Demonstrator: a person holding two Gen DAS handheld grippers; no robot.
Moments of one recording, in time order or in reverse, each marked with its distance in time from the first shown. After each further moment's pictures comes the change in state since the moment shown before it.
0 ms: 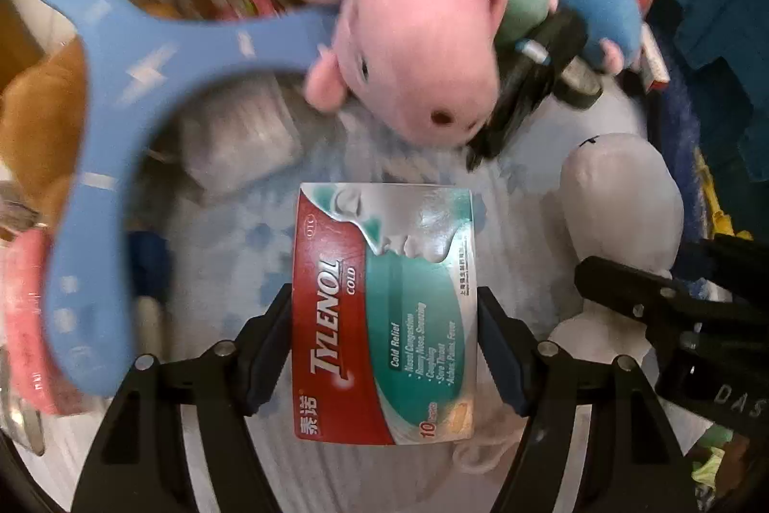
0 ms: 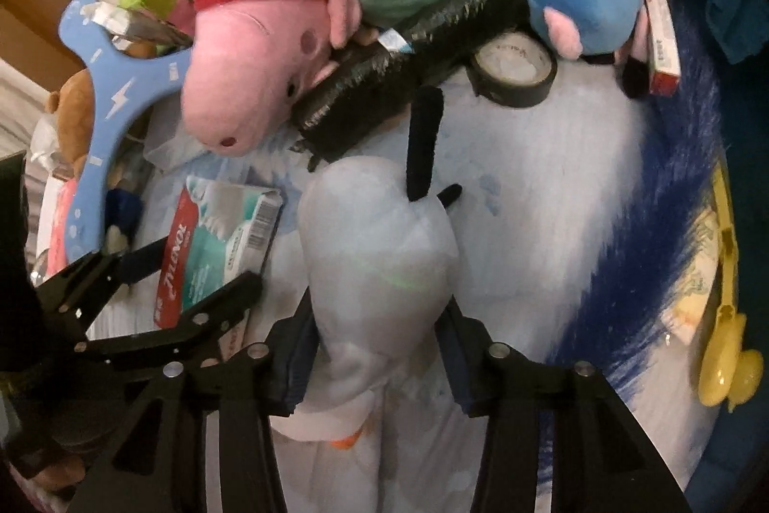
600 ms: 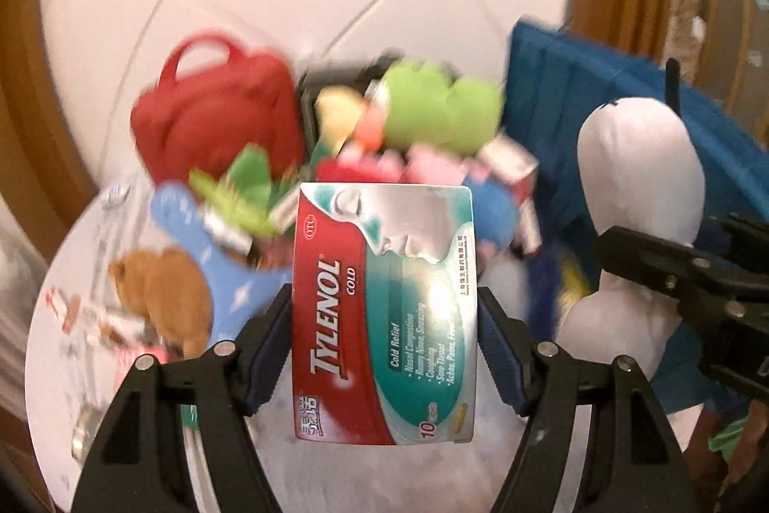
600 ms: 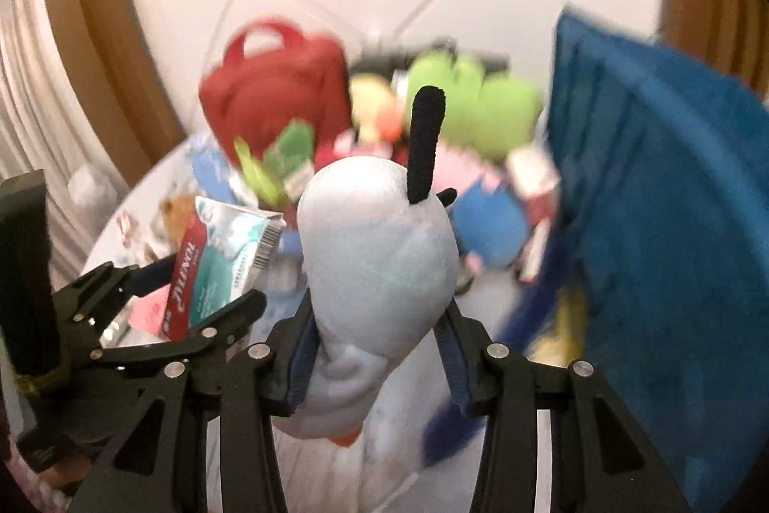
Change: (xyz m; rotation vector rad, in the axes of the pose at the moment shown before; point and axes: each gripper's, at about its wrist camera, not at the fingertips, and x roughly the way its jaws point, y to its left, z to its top) left arm -0.199 -0.066 0.019 0.065 -0.470 -0.005; right arm -0.214 0.017 -0.016 -0.130 -0.504 -0.039
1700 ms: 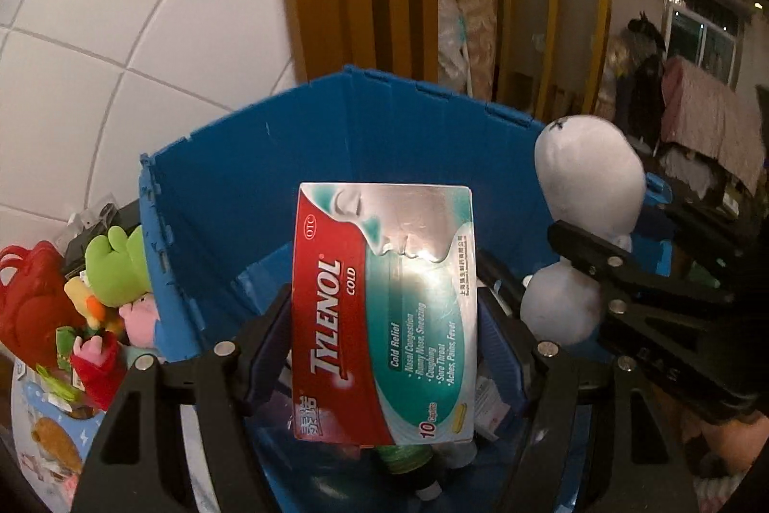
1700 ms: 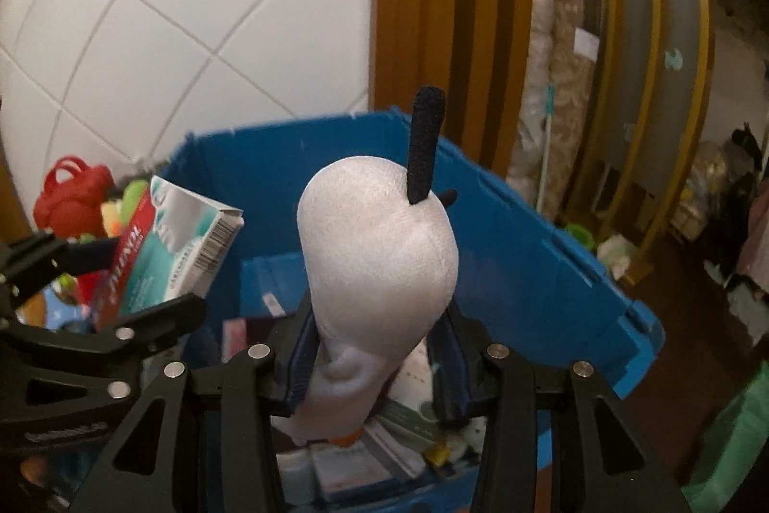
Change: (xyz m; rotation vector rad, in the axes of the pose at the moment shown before) left arm -0.055 -0.366 0.086 0.370 0.012 -0.329; right arm -0.232 -0.298 -0.056 0.189 -0.193 -0.463
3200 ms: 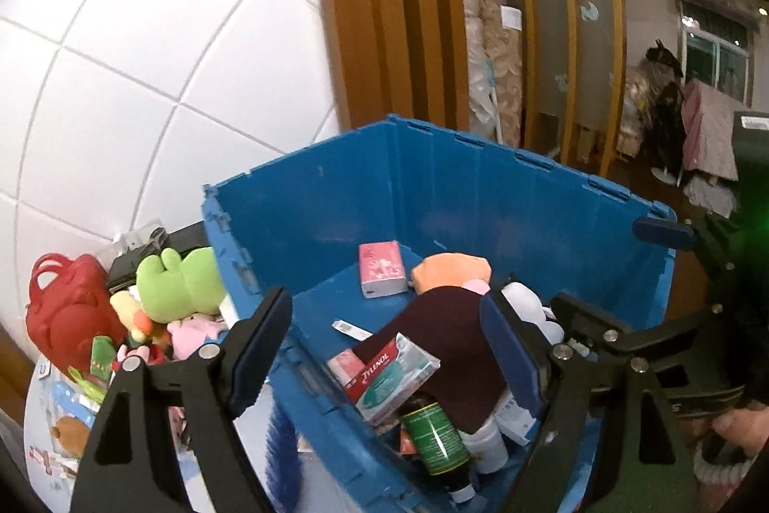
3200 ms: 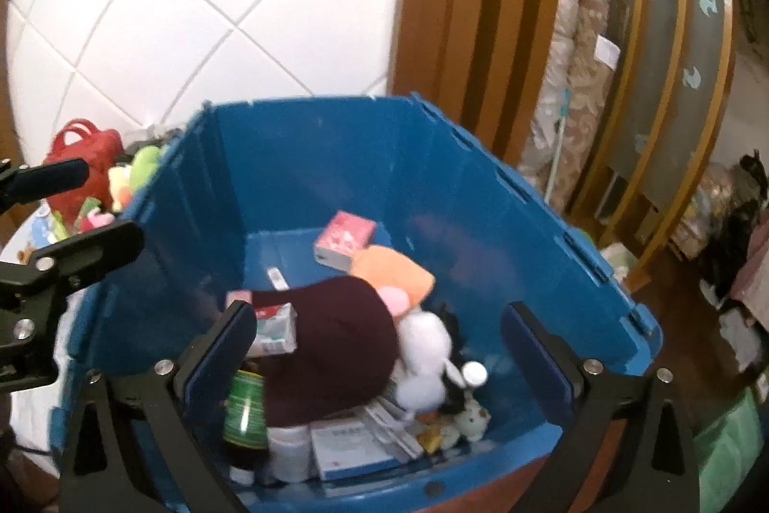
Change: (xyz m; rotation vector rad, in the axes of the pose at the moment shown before) left arm -0.062 0.025 -0.020 -0.025 -0.168 0.098; right arm -0.014 0.021 -0.003 -0.082 0.028 0.011
